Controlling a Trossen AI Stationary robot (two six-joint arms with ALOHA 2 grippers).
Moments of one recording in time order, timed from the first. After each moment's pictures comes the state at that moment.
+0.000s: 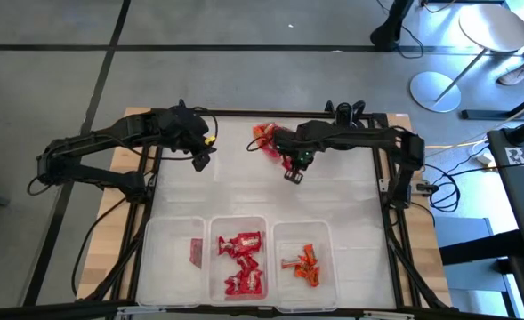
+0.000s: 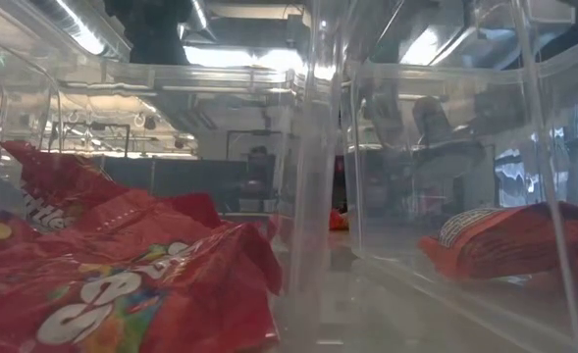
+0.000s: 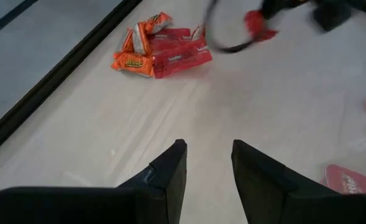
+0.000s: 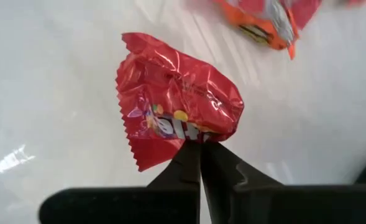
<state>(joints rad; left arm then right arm) 0.33 1.05 1.09 -0.84 -0.06 -0.20 -0.24 1.86 1.53 -1.14 0.05 0.20</state>
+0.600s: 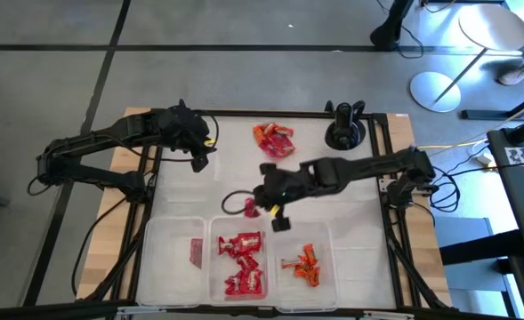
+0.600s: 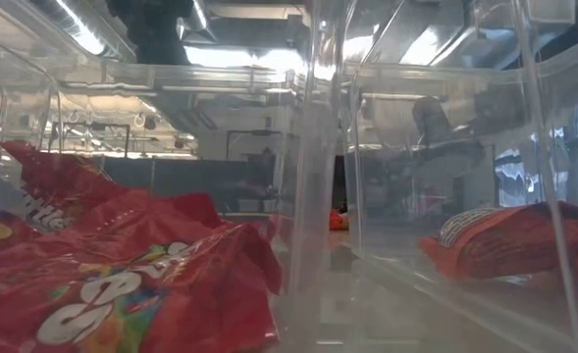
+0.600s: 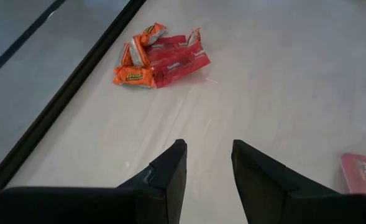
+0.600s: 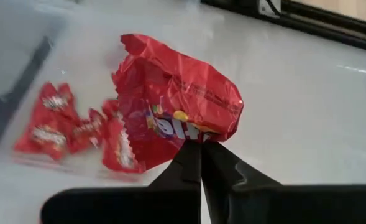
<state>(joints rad) 0.33 1.05 1.09 -0.82 -0.06 -0.07 0.19 1.82 1.83 -0.79 0.04 -0.12</state>
